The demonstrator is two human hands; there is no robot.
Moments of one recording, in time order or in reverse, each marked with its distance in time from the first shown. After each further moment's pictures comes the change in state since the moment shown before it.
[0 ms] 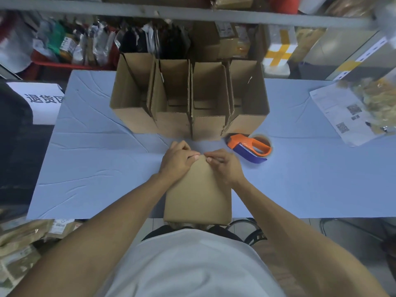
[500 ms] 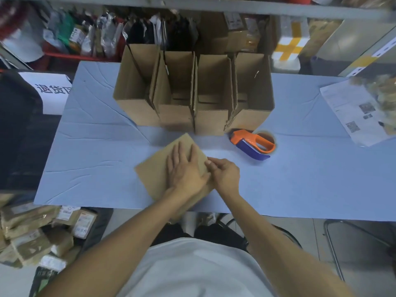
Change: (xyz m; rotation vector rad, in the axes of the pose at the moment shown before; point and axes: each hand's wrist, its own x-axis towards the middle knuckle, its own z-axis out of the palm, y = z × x) left_hand -0.044 0.045 0.035 0.363 -0.051 -0.309; right_hand -0.041 -0.014 0.022 0.060 0.181 0.200
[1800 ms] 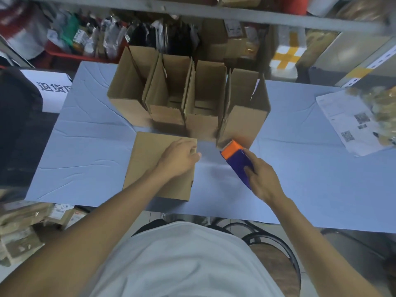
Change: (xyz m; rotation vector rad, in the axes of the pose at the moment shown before) left_hand 0.028 0.002 -0.063 -0.285 -0.036 0.211; right_hand 0.021 0.023 -0.127 -0.502 -0.165 -0.265
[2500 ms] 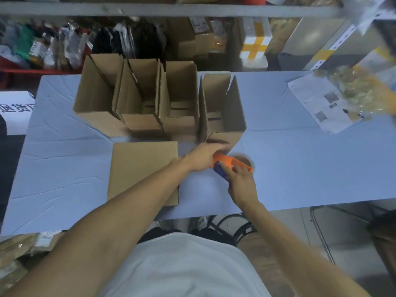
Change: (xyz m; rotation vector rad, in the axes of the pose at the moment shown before) left_hand 0.058 0.064 0.057 -0.029 -0.376 0.349; right_hand -0.018 0.017 0.054 -0.356 0.132 -0.006
